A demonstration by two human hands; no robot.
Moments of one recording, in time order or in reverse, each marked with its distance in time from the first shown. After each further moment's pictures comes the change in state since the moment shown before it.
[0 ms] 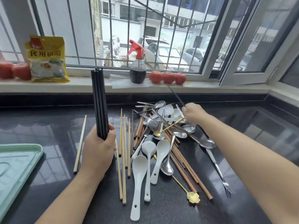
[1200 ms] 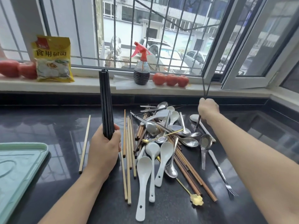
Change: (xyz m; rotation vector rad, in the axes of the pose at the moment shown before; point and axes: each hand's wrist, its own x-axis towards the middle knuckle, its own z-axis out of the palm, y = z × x) left_hand 0.004 -0.004 -0.001 -0.062 -0.050 -0.054; right_hand -0.004 -0.002 -0.032 0.301 0.268 0.309
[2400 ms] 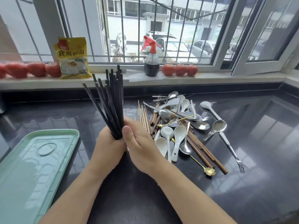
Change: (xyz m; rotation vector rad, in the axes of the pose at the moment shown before) left_hand -0.045 0.033 -0.056 0.122 -0.181 0.089; right_hand -0.313 -0.053 0.068 0.811 -0.542 -0.897
